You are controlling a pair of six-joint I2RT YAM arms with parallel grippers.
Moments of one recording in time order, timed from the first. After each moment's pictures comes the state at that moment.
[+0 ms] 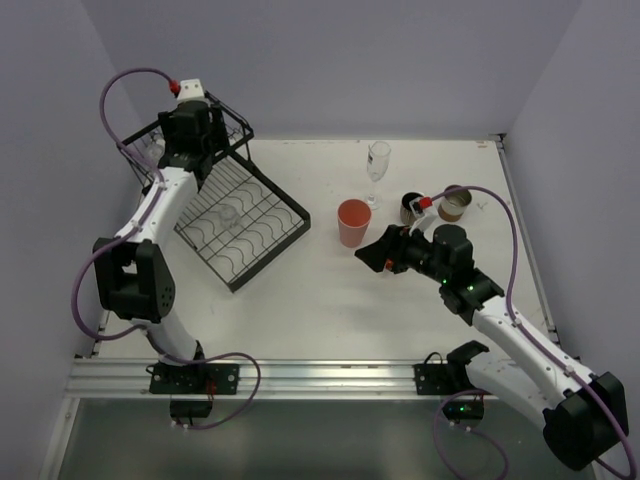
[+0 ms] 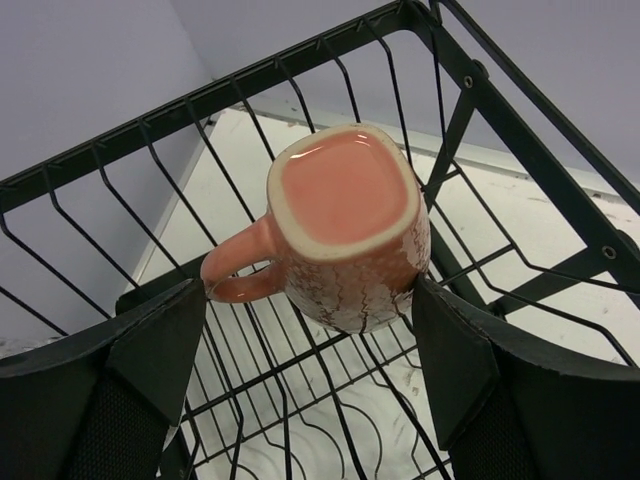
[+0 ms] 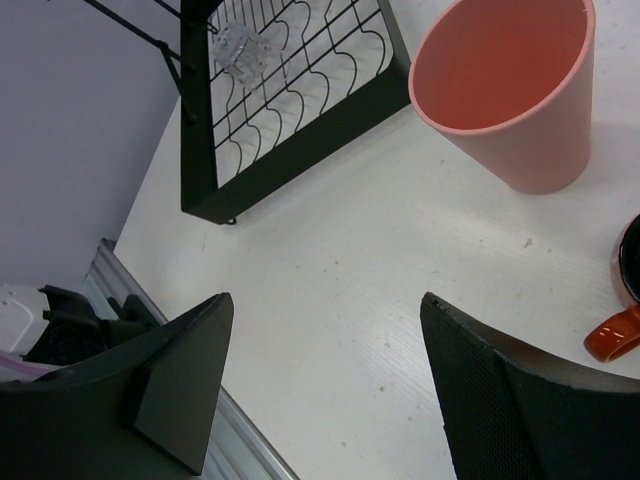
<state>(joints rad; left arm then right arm) -0.12 1.71 1.50 -0.17 -0.46 -0.09 0.47 0.88 0.57 0.00 -0.34 0.60</state>
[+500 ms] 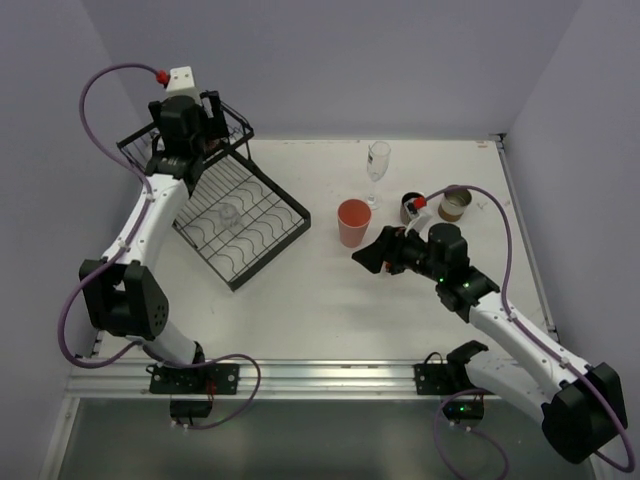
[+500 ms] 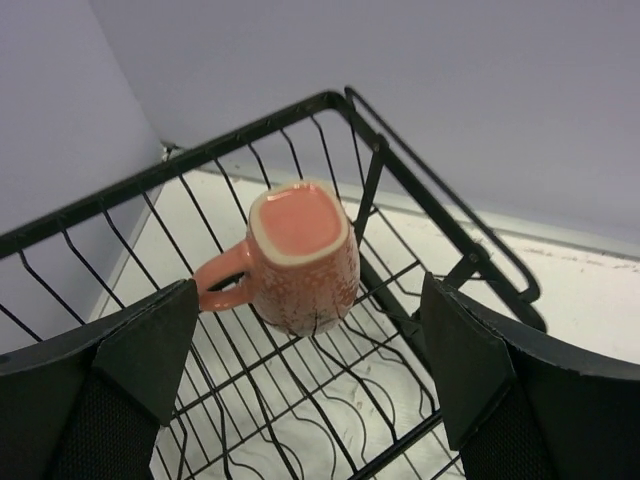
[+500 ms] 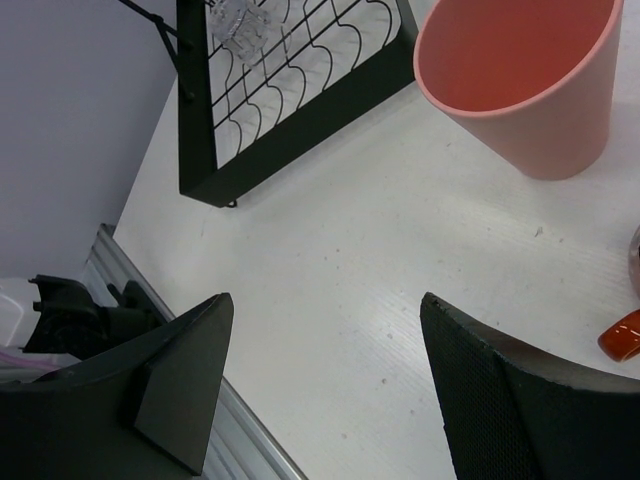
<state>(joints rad) -0.11 1.61 1.48 -0.11 -0.33 -0.12 0.48 0.92 0.57 0.00 -0.36 0.60</state>
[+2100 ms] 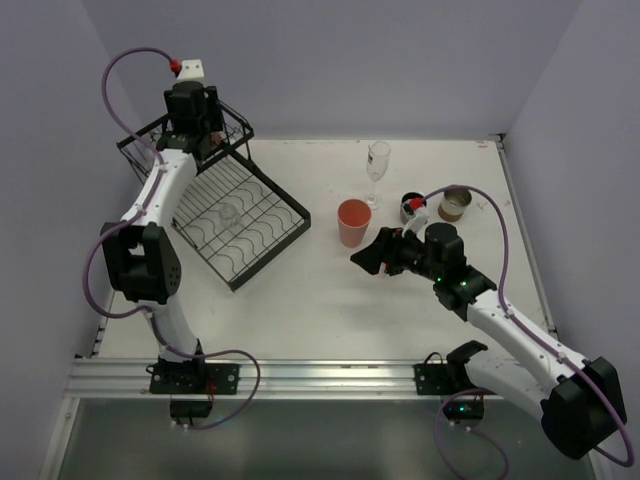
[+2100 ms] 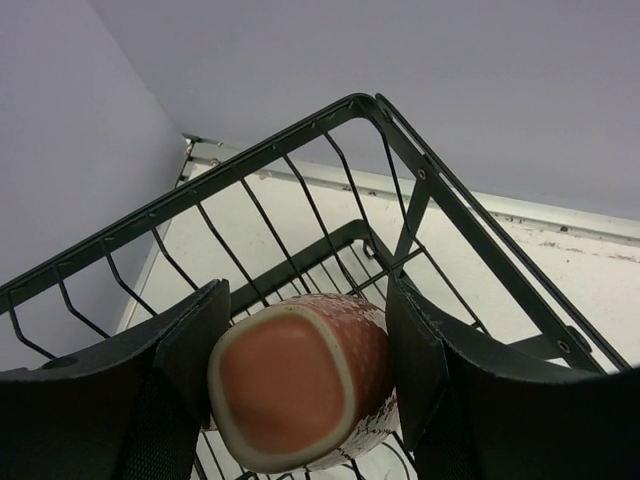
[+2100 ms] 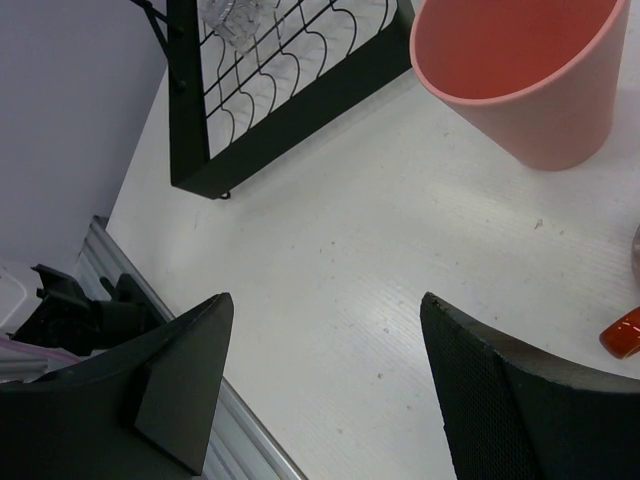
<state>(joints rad) -0.08 1.87 1.74 -0.19 -0.36 -0.03 0.49 0.94 0.57 0.00 -0.36 0.59</state>
